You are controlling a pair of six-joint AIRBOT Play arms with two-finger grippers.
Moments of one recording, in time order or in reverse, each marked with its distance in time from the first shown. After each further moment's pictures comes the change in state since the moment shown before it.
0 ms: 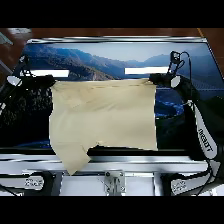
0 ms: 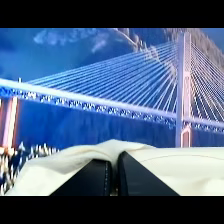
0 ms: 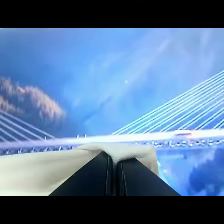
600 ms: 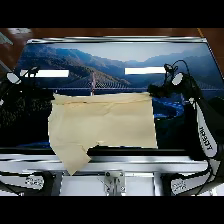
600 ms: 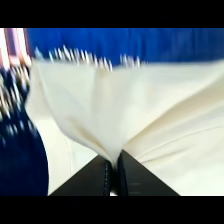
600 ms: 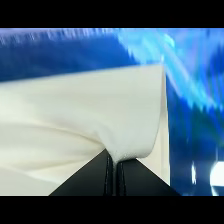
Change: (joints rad) left arm 0.031 -0.038 0.093 0.287 -0.537 0.026; right arm -0.018 -0.009 0.053 -0.059 0.549 0.098
